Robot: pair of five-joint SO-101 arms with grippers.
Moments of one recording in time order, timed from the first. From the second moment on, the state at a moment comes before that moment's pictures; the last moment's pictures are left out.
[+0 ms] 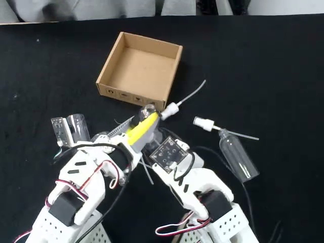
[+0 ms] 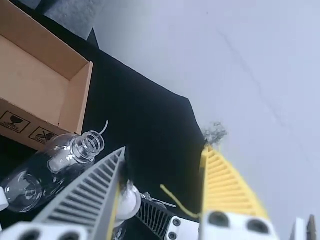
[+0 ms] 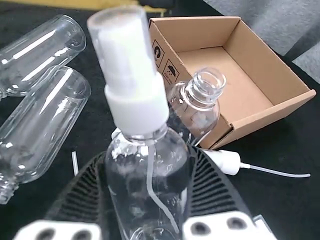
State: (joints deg) left arm 28.4 -99.4 80.1 32.8 44.6; right arm -32.4 -103.0 95.2 44.4 21.6
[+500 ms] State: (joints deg) left arm 26.9 -98.9 78.7 32.8 44.6; right arm -32.4 -103.0 95.2 44.4 21.5
